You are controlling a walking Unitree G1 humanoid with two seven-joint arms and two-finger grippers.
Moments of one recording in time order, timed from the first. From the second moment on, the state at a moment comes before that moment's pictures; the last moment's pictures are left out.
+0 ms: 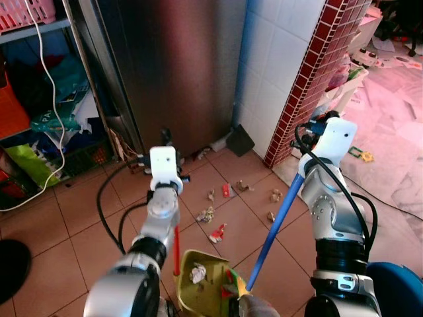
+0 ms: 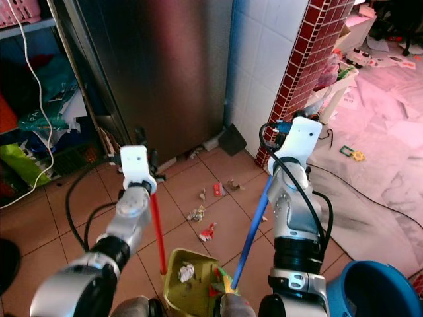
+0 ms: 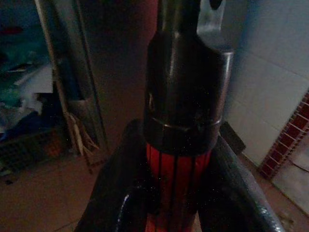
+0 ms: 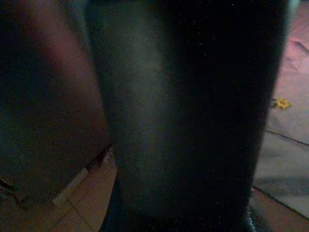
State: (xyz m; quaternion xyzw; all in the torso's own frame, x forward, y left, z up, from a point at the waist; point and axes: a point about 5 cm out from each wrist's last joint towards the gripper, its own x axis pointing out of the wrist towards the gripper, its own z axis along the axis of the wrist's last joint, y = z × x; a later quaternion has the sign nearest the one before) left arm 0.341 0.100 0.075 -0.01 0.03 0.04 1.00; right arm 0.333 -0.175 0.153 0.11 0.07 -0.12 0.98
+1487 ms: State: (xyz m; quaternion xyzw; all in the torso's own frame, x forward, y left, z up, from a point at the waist) left arm 0.341 0.111 0.101 -0.04 -0.06 0.04 1.00; right arm 0.361 -0.091 0.247 -0.01 -0.20 0.22 0.95
